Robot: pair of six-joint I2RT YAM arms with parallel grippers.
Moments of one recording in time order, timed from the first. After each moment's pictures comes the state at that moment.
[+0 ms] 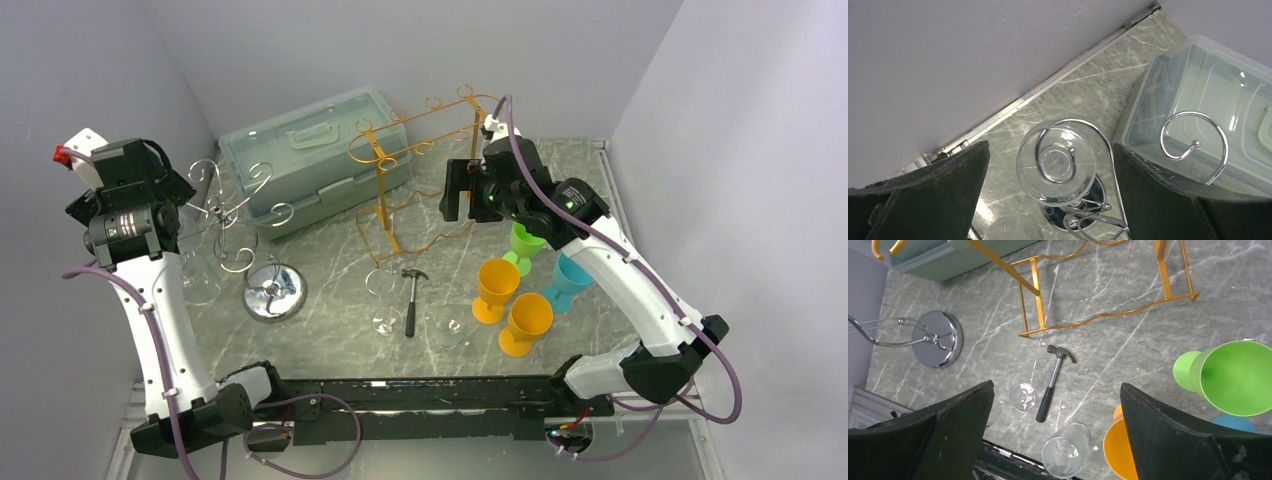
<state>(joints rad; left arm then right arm) 0.35 1.13 1.62 -1.03 -0.44 -0.43 0.71 1.35 1.64 -0.93 0.18 0.51</state>
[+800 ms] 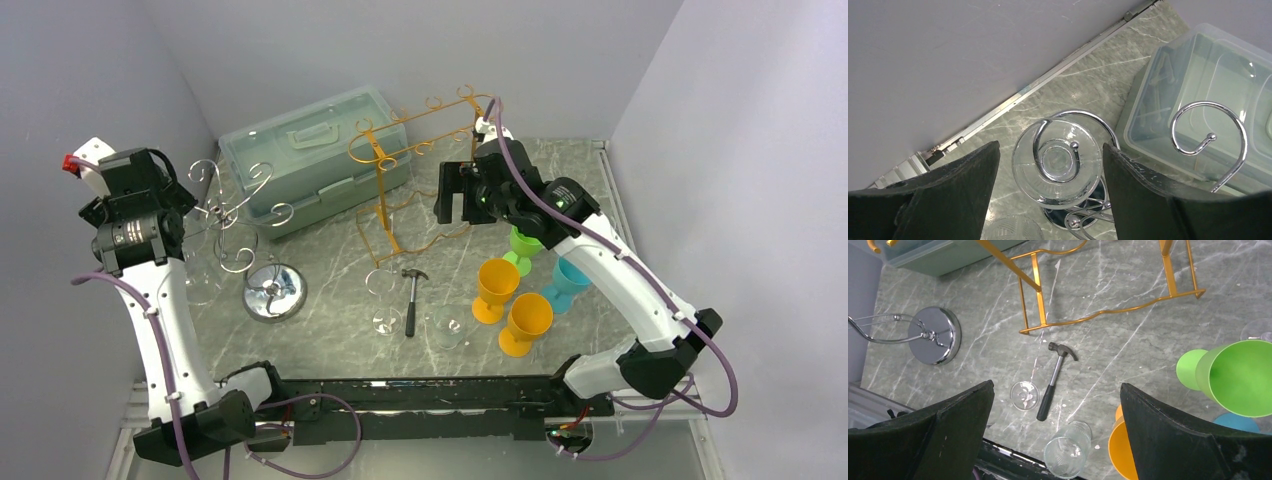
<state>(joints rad) 0.36 1.09 1.52 -0.98 -0.42 -0.43 0.74 1.38 1.66 -0.94 0.21 0.52</state>
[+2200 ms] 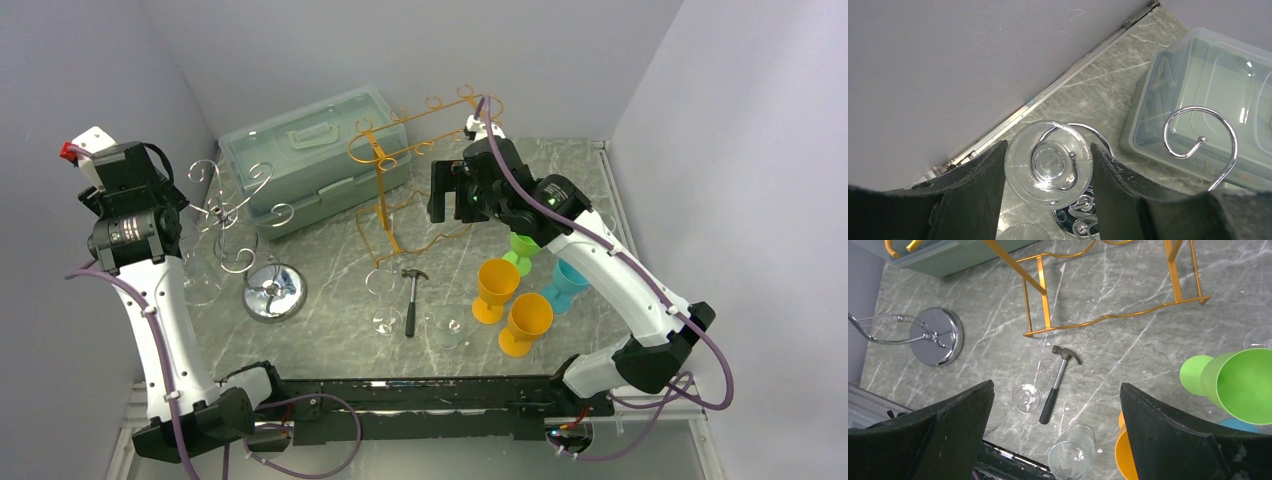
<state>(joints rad) 0.36 1.10 1.55 -0.96 -0.42 -0.33 0.77 1.42 1.70 -0.94 0.23 0.52</state>
